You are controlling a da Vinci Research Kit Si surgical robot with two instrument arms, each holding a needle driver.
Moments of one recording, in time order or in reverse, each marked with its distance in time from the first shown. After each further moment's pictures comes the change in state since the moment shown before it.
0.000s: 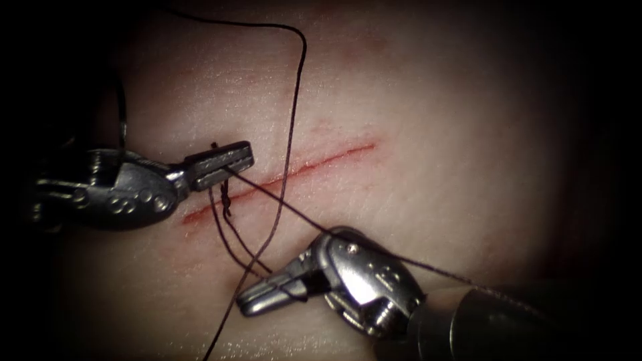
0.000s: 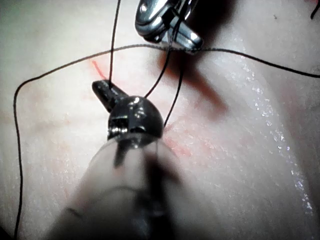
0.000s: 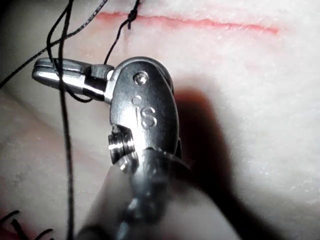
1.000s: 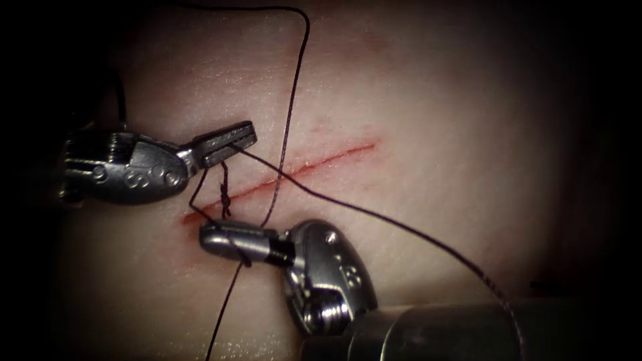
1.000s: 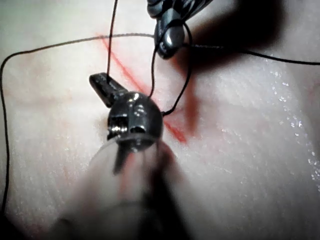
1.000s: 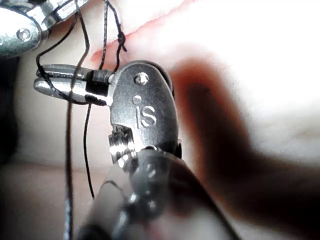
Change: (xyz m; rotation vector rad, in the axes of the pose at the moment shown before) right arm 0.000 0.000 0.003 -0.602 0.288 0.129; left arm -0.004 0.001 0.002 0.065 0.058 -0.091
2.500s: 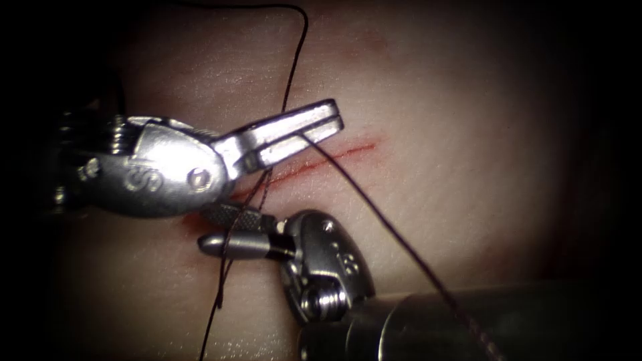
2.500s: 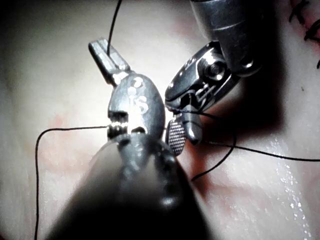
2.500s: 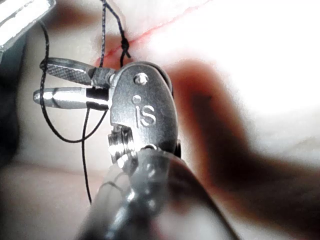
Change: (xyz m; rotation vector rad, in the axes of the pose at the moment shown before) right arm 0.000 0.000 0.001 0.113 -0.051 -0.018; left arm 0.015 -0.005 0.001 -0.047 0.263 -0.205
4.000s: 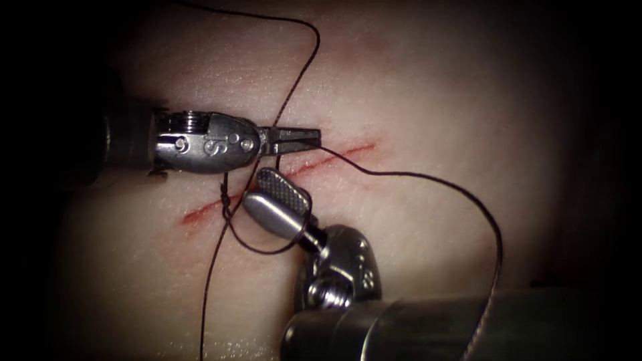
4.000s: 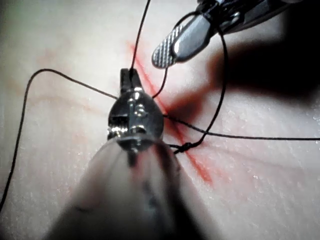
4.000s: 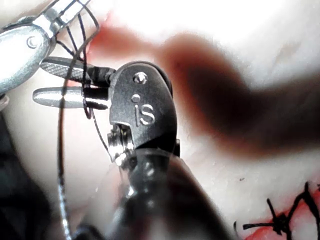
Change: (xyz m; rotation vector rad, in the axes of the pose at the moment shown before) right arm 0.000 -0.001 -0.004 -0.613 0.297 0.085; left arm -0.020 0.001 0.002 -0.249 -0.402 0.006
